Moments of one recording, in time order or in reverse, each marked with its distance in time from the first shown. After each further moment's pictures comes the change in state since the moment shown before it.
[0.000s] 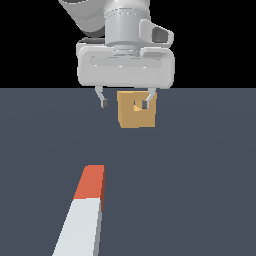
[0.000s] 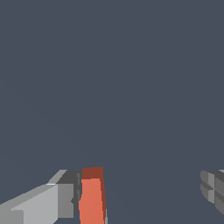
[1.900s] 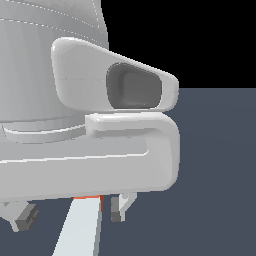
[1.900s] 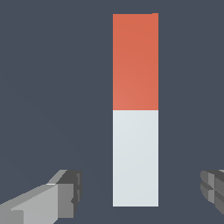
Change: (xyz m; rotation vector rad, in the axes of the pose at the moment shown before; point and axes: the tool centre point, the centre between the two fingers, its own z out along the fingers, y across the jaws) arm -0.199 -0.050 0.091 -0.034 0.002 -0.085
